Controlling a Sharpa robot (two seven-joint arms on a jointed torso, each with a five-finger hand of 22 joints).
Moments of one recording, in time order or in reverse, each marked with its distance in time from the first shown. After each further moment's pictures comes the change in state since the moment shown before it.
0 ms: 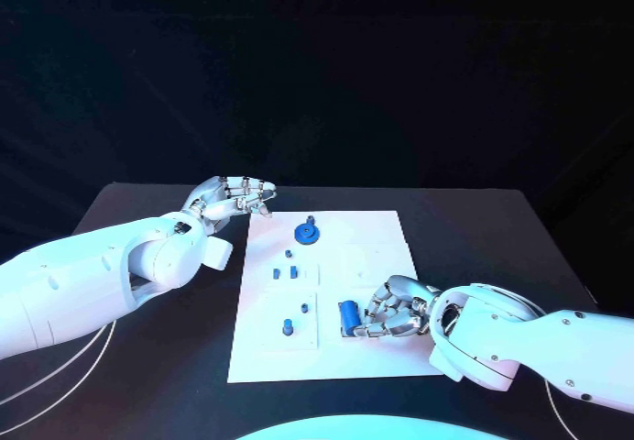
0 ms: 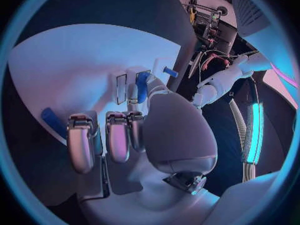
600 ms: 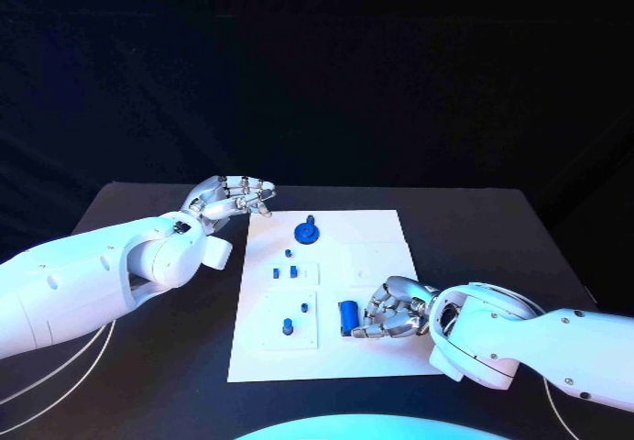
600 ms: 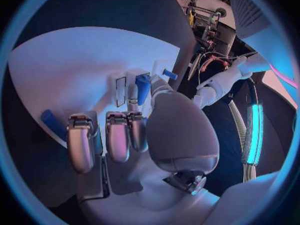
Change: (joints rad) left arm 0.000 -0.001 0.000 0.001 0.000 -0.003 0.001; left_hand 0.010 0.010 0.006 -0.006 0.000 0.000 0.000 0.005 0.000 -0.004 0.004 0.007 0.000 -0.007 0.000 0.004 0.002 0.000 -0.003 0.004 0.000 0.000; right arm 0.001 0.002 0.001 -0.002 0.000 0.024 0.005; right_hand -0.071 -0.052 -0.009 0.003 0.000 0.004 0.004 0.000 0.000 0.000 0.000 0.000 0.000 0.000 0.000 0.000 0.001 0.000 0.000 0.000 0.000 0.000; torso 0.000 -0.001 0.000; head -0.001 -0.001
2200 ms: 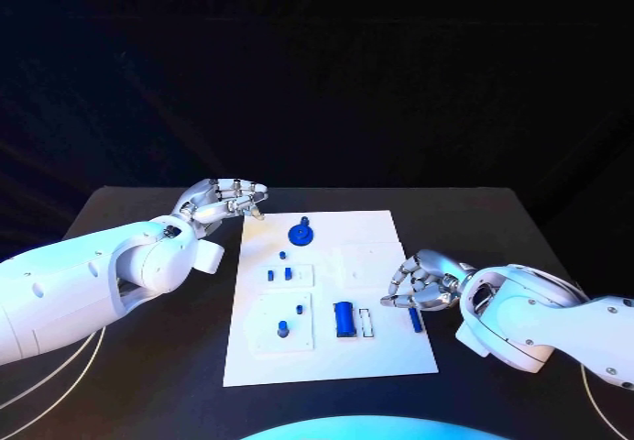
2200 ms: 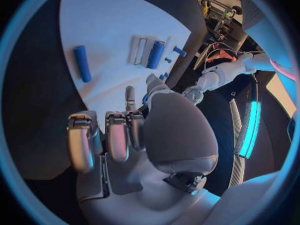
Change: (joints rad) left arm 0.000 -0.010 0.000 0.004 0.000 0.016 0.003; left_hand 0.000 0.000 0.003 -0.003 0.000 0.000 0.000 0.000 0.000 -0.006 -0.001 0.004 0.000 -0.004 0.004 0.004 0.000 0.000 -0.004 -0.004 0.000 0.005; right arm 0.056 -0.158 0.004 0.030 -0.072 -0.081 0.038; right_hand 0.052 0.009 0.039 -0.008 0.000 -0.077 0.037 -0.060 -0.023 0.002 0.023 -0.022 0.001 0.002 0.017 0.004 -0.001 0.000 0.002 0.009 0.000 0.000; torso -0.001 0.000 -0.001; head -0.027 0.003
